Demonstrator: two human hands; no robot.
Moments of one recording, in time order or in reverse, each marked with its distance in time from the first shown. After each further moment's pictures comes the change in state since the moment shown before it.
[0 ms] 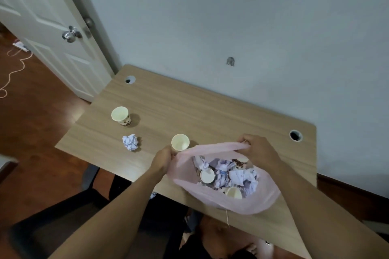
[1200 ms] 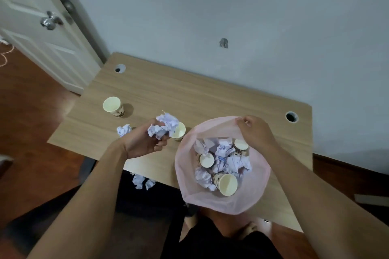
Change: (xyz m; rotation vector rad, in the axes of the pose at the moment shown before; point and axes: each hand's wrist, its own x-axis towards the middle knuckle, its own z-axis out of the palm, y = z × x) left_hand -0.021 0.048 -0.072 -0.206 -0.709 0.060; right_hand -0.001 -0.006 0.010 0.113 0.219 0.089
